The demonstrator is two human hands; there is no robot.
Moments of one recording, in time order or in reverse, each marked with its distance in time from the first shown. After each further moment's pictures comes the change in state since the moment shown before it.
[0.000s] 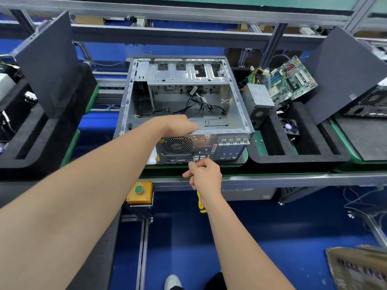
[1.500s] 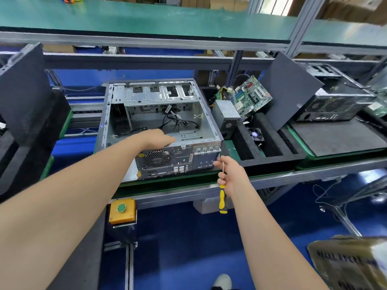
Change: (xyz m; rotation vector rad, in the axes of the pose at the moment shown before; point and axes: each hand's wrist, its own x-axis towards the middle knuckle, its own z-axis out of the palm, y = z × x) left_hand -0.014 0.011 -0.003 0.097 0.052 -0.057; right_hand 0.021 -0.038 -0.125 0.476 0.151 0.258
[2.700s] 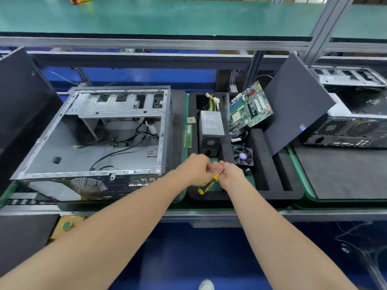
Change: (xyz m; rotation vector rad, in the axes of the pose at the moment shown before) left_hand 0.106 0.241 0.110 0.021 0.105 0.172; right_hand 0.206 -0.118 -0.074 0.130 -0.081 0.137
